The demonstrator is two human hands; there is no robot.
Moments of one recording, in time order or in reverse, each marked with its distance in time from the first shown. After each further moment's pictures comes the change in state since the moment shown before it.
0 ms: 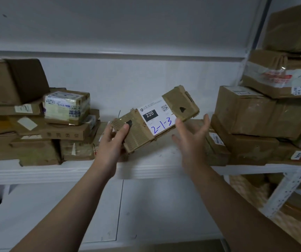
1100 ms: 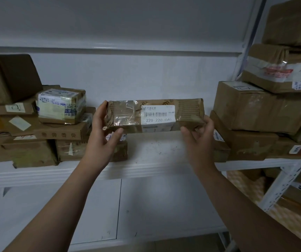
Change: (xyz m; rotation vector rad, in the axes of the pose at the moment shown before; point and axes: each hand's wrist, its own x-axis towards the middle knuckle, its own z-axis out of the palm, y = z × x) left_hand 0.007 0.010 -0.031 0.360 -0.207 0.499; right_hand -0.002 0.005 -0.025 -0.328 -0.071 -0.347
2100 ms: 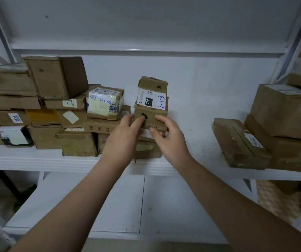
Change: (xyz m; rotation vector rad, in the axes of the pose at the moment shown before) left_hand -0.006 0.014 -0.048 1.070 -0.108 -0.022; right_hand -0.034 -0.026 0.135 -0.105 -0.359 0.039
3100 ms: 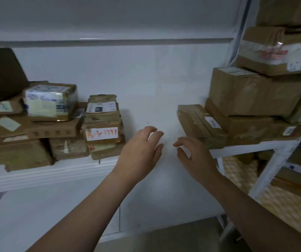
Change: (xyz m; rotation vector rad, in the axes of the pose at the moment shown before) left_hand -0.011 0.098 0.061 -0.233 -0.063 0.408; right_hand -0.065 0.060 -0.143 -0.605 0.007 -0.004
